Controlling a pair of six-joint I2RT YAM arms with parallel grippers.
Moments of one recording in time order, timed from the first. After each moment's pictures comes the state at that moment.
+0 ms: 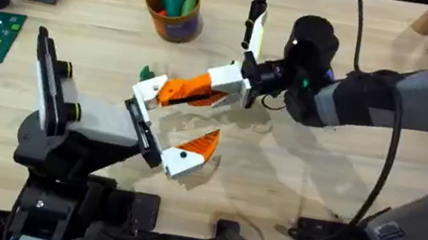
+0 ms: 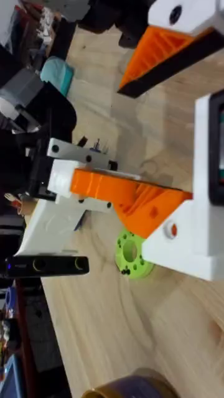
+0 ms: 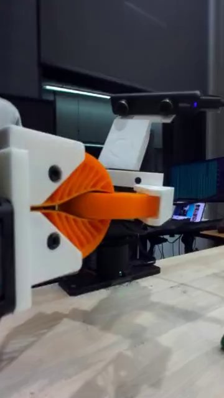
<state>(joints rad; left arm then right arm) -0.06 0.00 0.01 -0.09 0.96 -0.09 0.54 1.84 0.74 0.96 -1.37 1.41</state>
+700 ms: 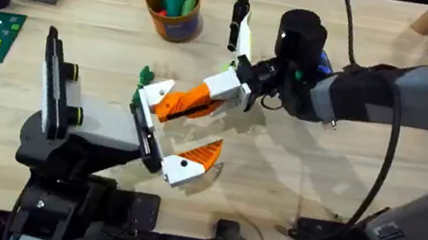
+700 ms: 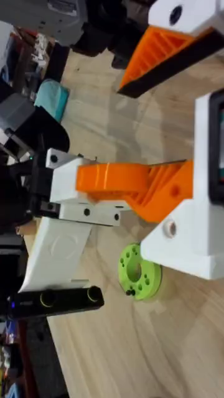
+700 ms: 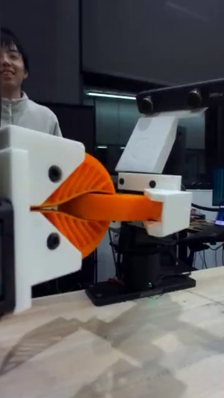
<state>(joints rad) -0.07 0.00 0.01 -0.09 1.02 -0.08 0.57 1.84 0.80 0.82 -1.52 1.32</state>
